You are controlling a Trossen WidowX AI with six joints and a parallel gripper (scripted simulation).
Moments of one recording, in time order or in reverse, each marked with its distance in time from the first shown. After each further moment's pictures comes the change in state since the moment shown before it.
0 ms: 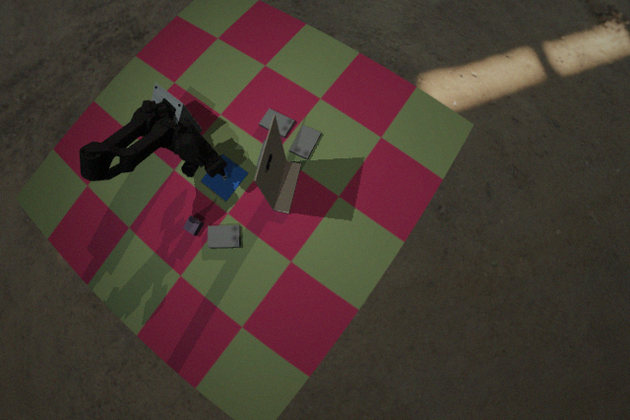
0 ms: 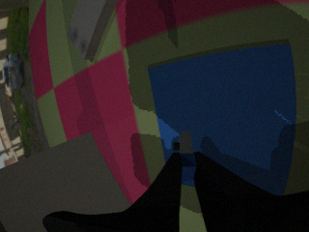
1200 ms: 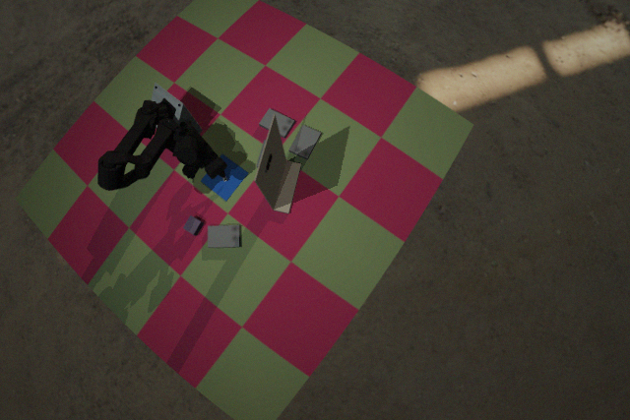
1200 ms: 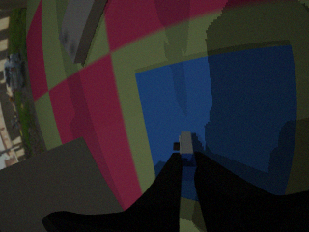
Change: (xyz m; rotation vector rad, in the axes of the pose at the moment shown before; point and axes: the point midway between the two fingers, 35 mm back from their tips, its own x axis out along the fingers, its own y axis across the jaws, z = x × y) arm 0.011 -0.011 0.003 -0.004 -0.006 0.005
